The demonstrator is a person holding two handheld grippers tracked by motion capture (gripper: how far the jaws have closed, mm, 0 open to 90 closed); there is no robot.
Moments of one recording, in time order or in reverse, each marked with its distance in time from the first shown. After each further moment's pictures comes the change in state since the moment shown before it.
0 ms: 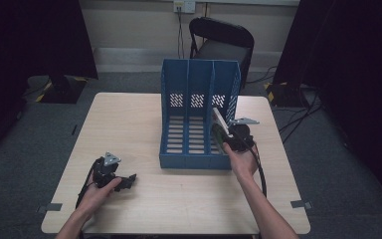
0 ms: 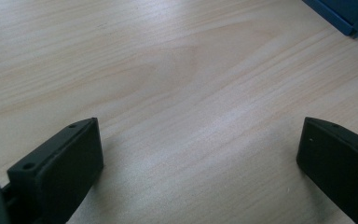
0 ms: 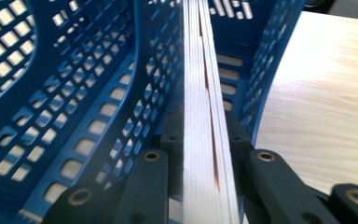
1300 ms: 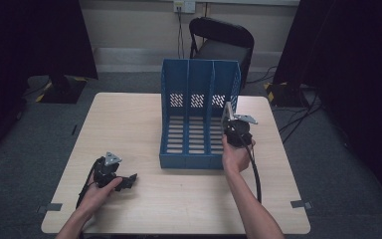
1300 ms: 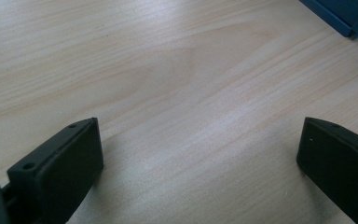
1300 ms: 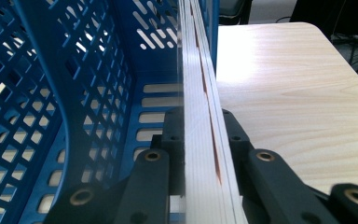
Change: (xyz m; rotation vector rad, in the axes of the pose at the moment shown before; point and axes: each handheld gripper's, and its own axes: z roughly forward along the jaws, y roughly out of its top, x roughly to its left) left arm -0.001 0.001 0.001 0.004 -0.004 0.008; right arm 0.005 0.007 0.016 -0.099 -0.252 0.231
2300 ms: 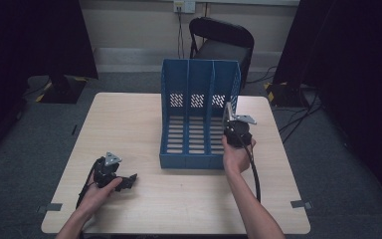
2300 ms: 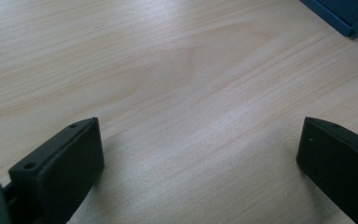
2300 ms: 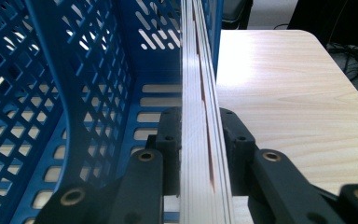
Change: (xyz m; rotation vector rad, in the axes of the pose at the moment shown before) left arm 0.000 0.000 0.000 -0.001 0.001 0.002; right arm 0.001 0.000 -0.003 -0.011 -0.005 -0.044
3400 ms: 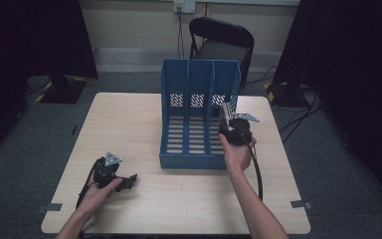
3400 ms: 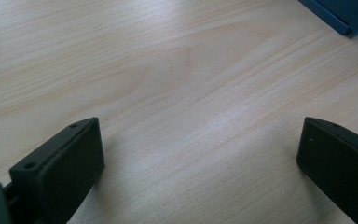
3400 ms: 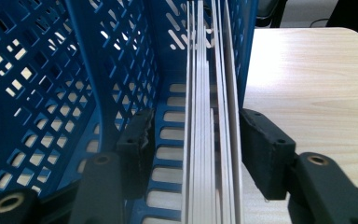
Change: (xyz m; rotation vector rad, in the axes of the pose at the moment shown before) left arm 0.000 -0.001 -0.001 0.003 -0.004 0.008; right arm -0.004 0.005 0.001 0.015 0.129 -0.004
